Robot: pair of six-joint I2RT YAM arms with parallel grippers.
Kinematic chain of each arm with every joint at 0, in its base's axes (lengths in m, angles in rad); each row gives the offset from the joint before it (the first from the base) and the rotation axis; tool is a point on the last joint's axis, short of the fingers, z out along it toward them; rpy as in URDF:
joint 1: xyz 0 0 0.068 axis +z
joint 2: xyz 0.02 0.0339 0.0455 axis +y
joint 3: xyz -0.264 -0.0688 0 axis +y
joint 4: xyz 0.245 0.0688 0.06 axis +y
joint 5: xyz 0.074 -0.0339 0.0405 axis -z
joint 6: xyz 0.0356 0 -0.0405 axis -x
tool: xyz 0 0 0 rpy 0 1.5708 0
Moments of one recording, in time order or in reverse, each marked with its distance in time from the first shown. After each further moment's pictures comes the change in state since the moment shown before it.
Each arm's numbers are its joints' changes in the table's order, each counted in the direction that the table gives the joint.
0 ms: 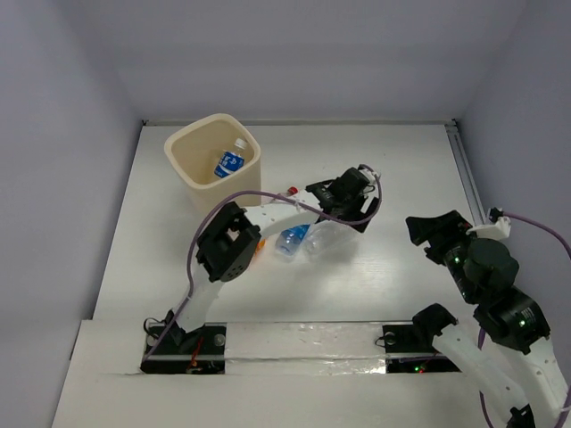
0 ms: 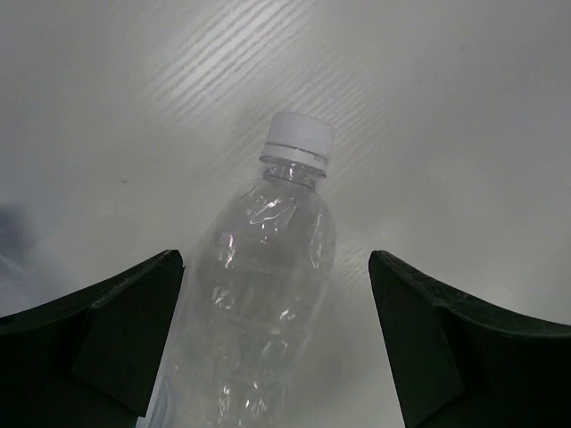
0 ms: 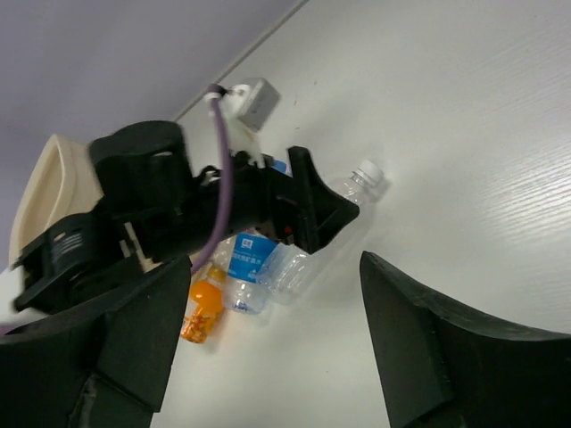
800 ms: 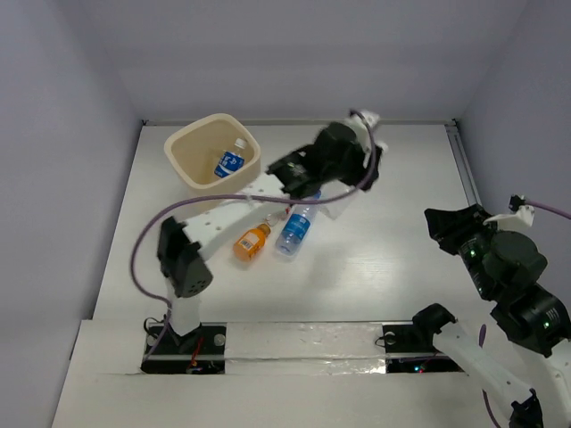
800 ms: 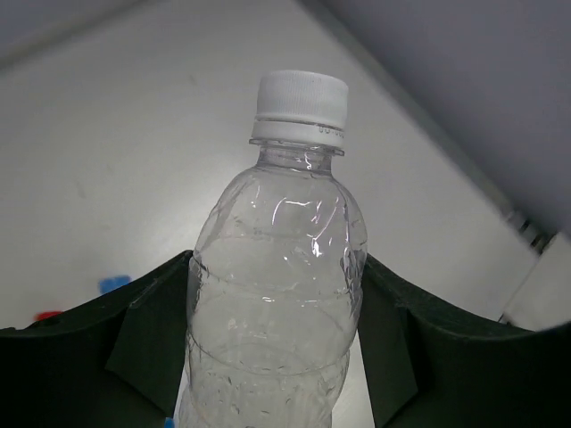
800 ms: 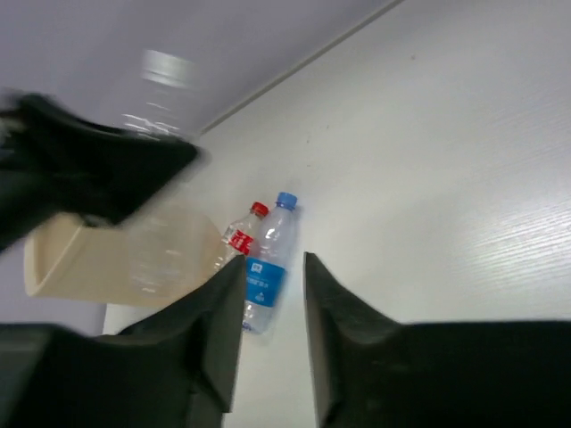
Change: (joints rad) left arm -0.002 -0.220 -0.157 0.061 0.002 0.010; right arm -0.002 0.082 -0.217 0.073 0.034 0.115
